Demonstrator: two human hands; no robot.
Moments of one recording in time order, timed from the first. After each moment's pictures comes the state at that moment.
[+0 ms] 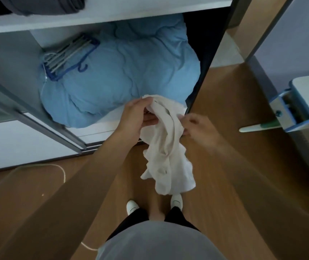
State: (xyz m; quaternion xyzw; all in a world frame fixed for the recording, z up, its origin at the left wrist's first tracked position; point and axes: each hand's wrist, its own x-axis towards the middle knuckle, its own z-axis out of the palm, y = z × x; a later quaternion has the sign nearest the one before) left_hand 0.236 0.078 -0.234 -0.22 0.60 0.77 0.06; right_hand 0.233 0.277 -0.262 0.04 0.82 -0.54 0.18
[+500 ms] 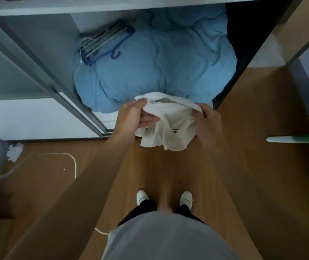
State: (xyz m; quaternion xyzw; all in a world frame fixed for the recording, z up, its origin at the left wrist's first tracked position) left_hand 0.282 0.014 -0.243 -0.31 0.61 0.73 -0.01; right_hand 0.240 0.209 -0.259 0.01 0.83 -0.55 0.07
